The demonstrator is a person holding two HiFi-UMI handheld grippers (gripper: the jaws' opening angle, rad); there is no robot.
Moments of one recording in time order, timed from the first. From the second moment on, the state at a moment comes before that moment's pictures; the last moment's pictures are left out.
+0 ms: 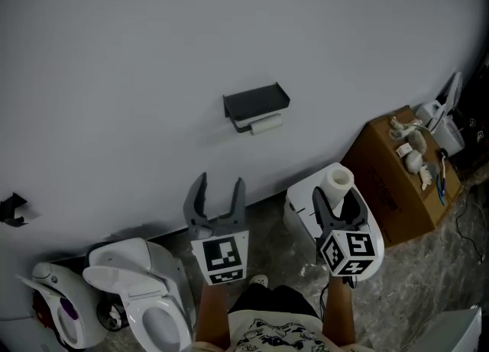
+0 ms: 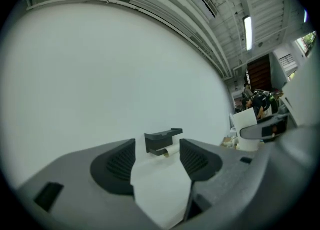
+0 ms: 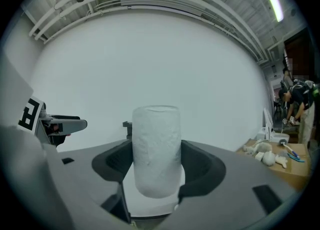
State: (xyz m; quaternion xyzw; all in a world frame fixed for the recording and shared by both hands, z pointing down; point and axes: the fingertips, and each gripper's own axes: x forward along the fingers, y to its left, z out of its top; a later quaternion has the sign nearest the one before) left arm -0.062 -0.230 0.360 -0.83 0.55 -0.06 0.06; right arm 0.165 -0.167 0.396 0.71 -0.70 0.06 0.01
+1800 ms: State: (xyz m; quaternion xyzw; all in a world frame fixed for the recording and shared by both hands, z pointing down) left arm 0.040 -0.348 0.405 -0.73 0.60 -0.28 0.18; right arm 0.258 -0.350 0.410 0.61 -0.79 0.08 0.02
